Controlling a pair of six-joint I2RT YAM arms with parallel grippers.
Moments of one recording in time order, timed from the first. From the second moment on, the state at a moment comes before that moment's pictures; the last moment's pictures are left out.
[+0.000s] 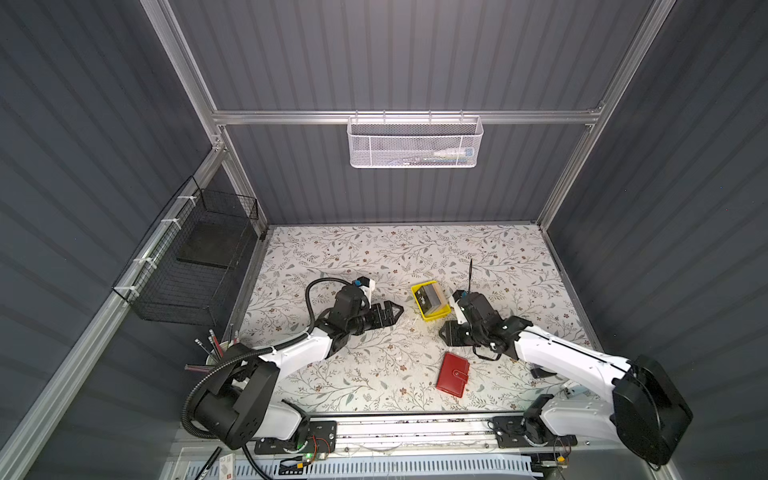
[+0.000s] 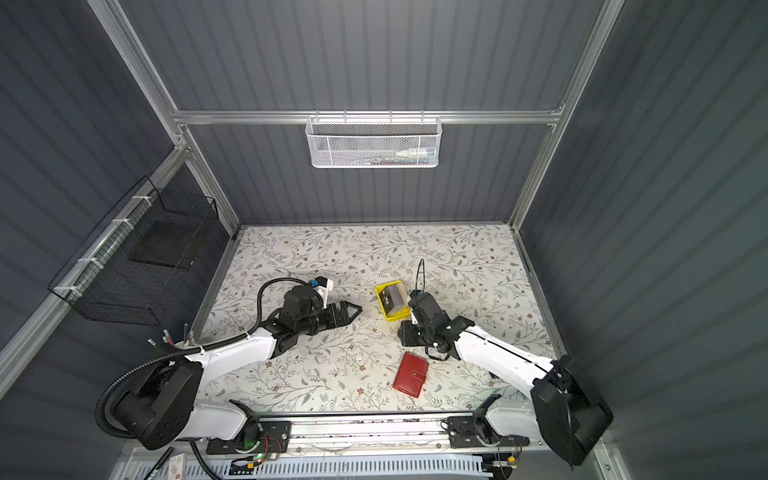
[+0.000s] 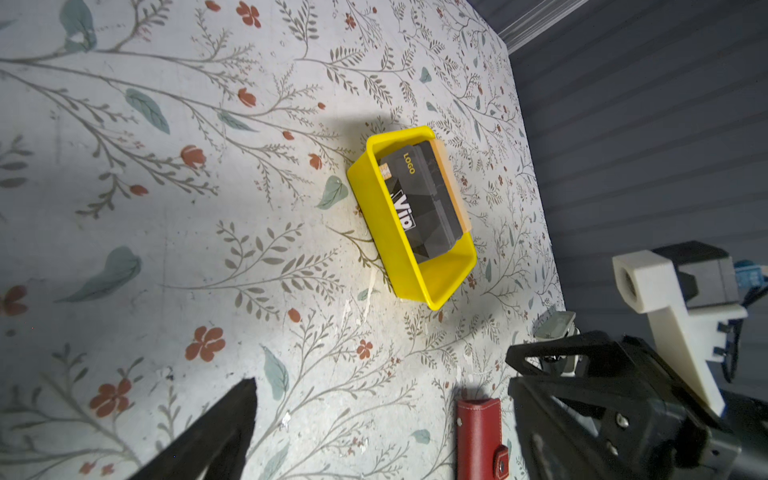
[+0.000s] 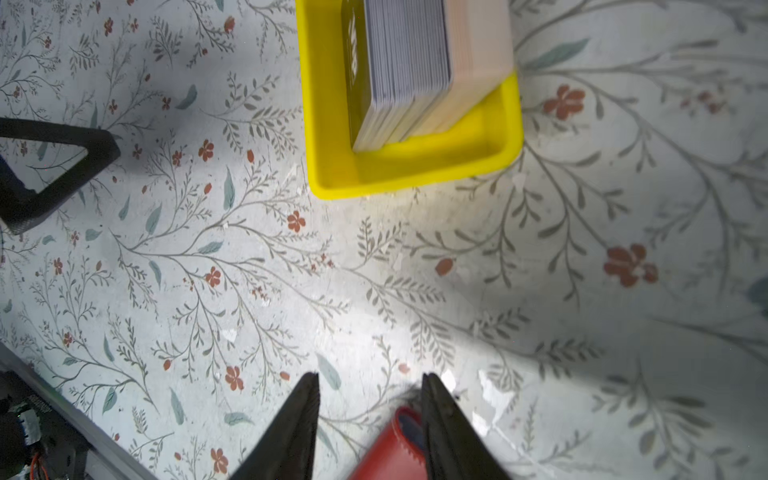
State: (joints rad) left arm -0.58 1.40 0.59 0.21 0.37 -0.72; right arm 0.69 1.22 0.64 -0.39 -0.08 0.61
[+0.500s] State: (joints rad) left arm -0.59 1.40 0.53 0.34 0.46 -0.75; right arm 0.93 0.92 0.45 -0.66 0.03 1.07
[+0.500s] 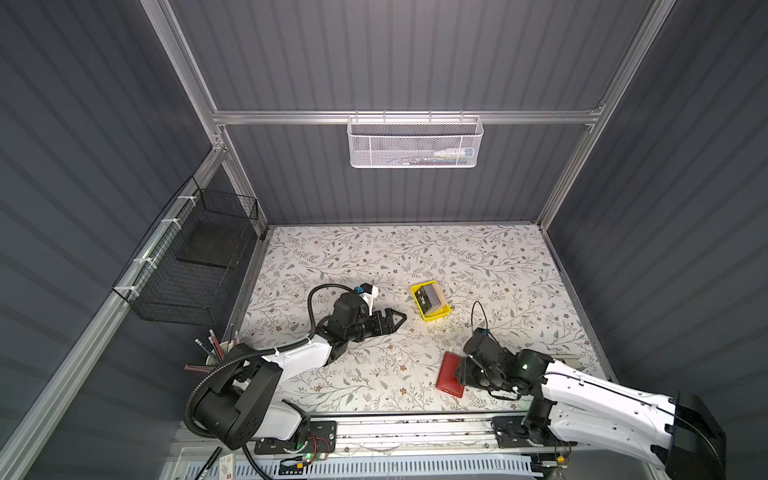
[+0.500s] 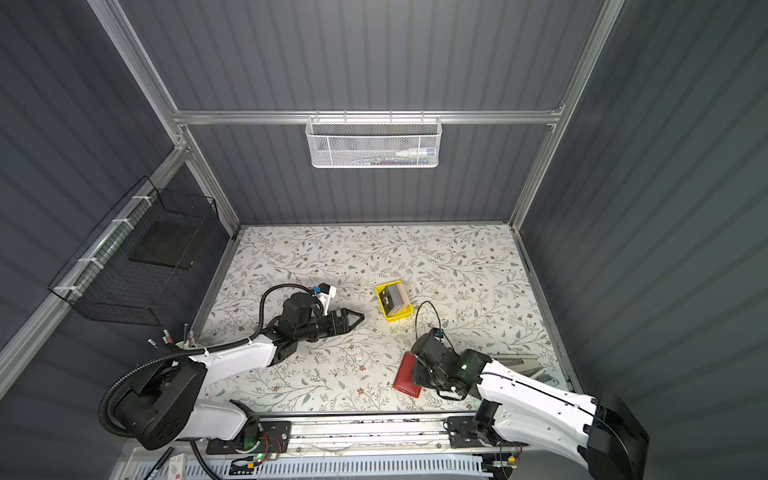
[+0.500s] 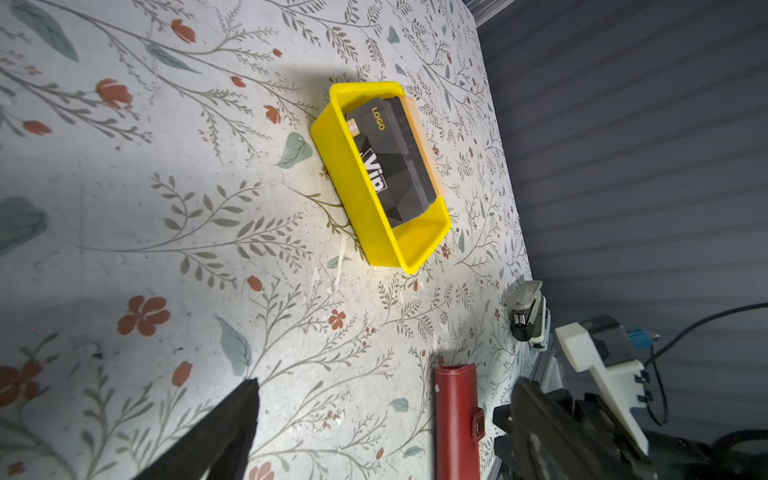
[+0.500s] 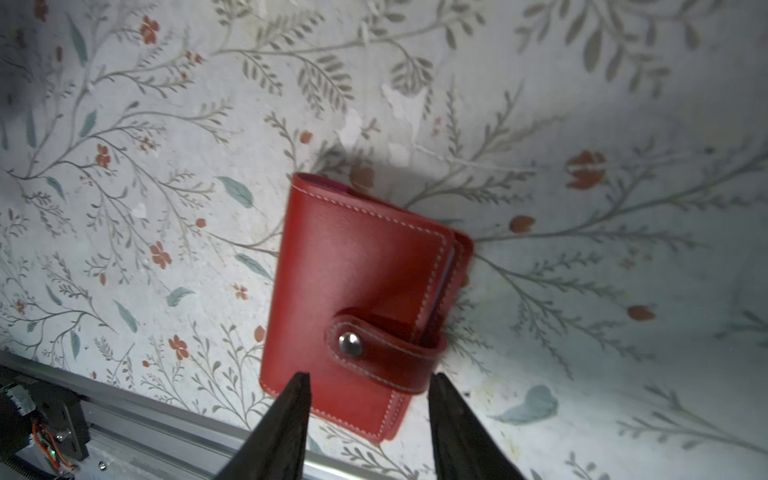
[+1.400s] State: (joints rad) left arm -0.60 1.37 0.50 0.35 0.44 -0.79; right arm 0.94 1.07 0.44 -0.52 0.01 0.99
